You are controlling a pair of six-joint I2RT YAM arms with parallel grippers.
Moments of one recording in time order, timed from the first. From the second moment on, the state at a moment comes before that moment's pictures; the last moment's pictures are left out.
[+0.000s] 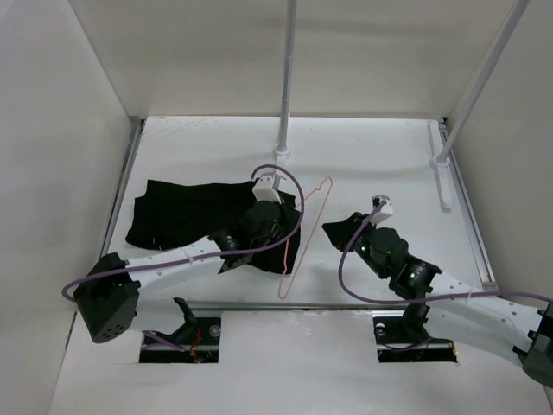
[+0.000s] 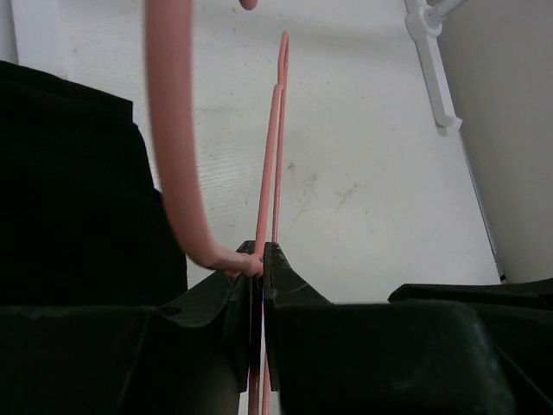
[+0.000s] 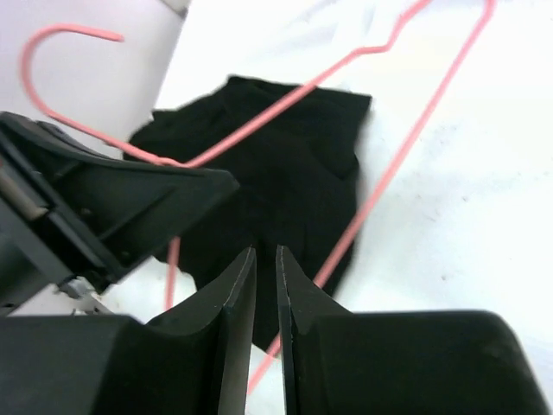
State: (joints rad) left arm -0.95 1.29 0.75 0.16 -0.35 -0.75; right arm 0.91 0.80 0.41 0.19 0.40 0.81
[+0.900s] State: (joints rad) left arm -0.92 1.28 0.68 0.15 -0.38 -0.75; right arm 0.84 1.01 0.47 0.21 0.20 0.80
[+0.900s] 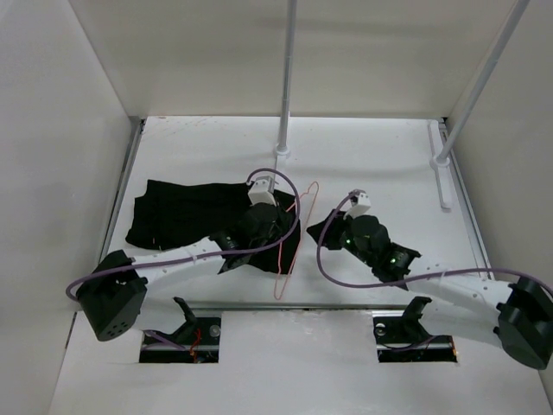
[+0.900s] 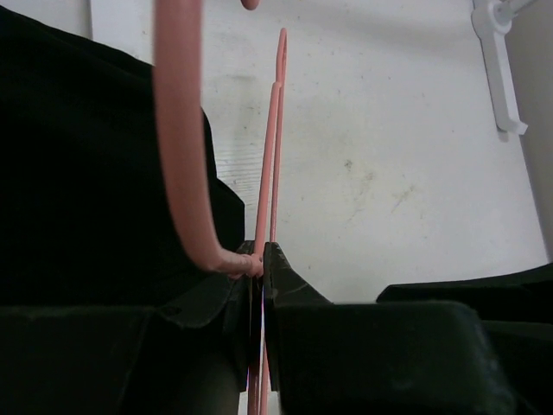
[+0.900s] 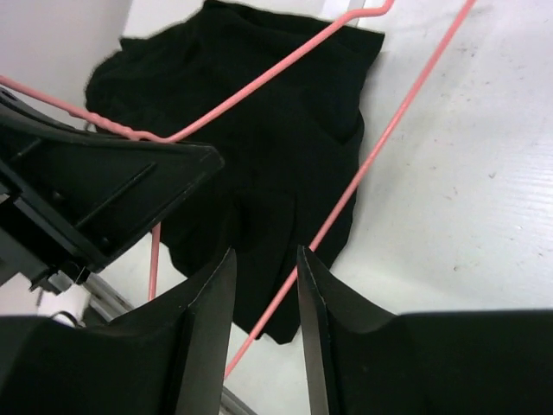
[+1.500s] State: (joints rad) left arm -0.94 1.38 0.64 0.36 -0.41 -0.76; right arm 0.71 1.48 0.56 0.44 0.04 0.70
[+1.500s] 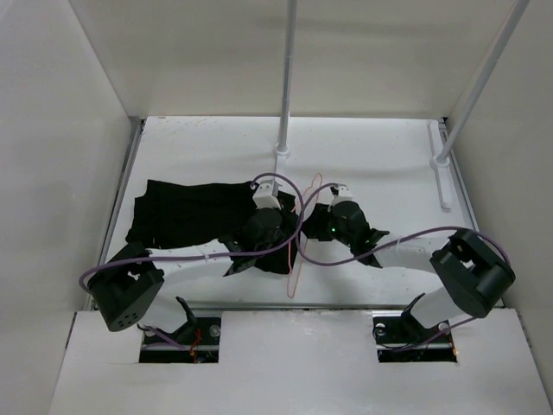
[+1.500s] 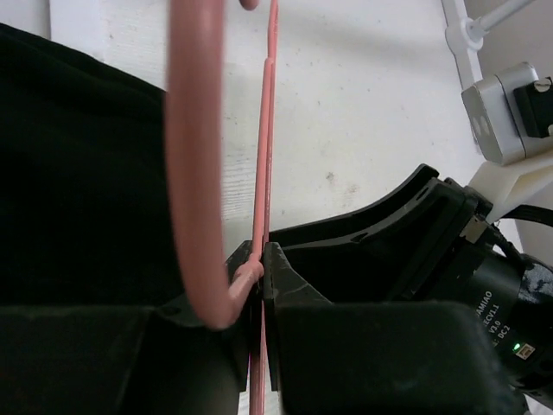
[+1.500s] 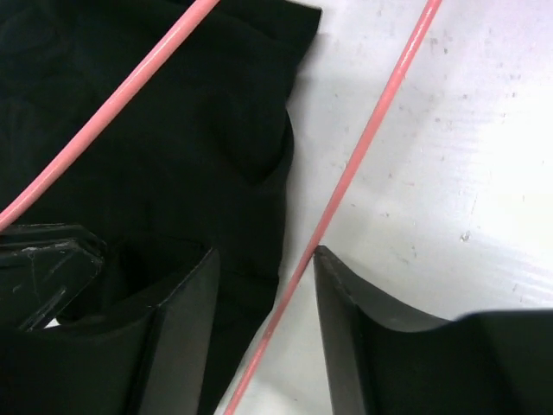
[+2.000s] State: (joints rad) left arm -0.93 1.42 0.63 0.42 -0.40 -0.78; right arm 0.71 1.18 0.58 0.31 0.06 0.66
